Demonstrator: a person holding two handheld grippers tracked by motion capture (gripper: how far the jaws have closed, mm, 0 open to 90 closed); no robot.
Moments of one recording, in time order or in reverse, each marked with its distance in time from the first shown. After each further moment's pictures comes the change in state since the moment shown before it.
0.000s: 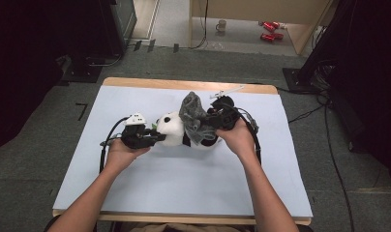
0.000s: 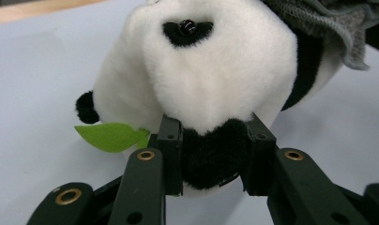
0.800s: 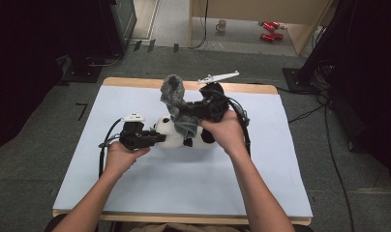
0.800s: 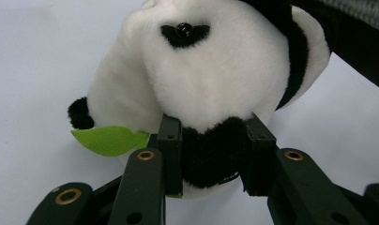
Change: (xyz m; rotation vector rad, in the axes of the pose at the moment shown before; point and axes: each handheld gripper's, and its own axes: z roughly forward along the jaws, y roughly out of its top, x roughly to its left) left arm -0.012 0.008 -0.011 0.030 0.012 -0.114; right arm 0.060 0.044 -0.025 -0.147 0.190 -0.022
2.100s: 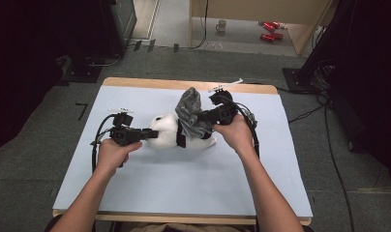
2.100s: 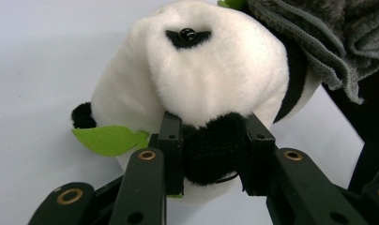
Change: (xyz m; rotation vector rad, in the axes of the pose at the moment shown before) left arm 0.025 0.007 -0.017 0.030 -0.056 -0.251; right arm -0.060 -0.031 0.008 0.159 -0.166 0.092
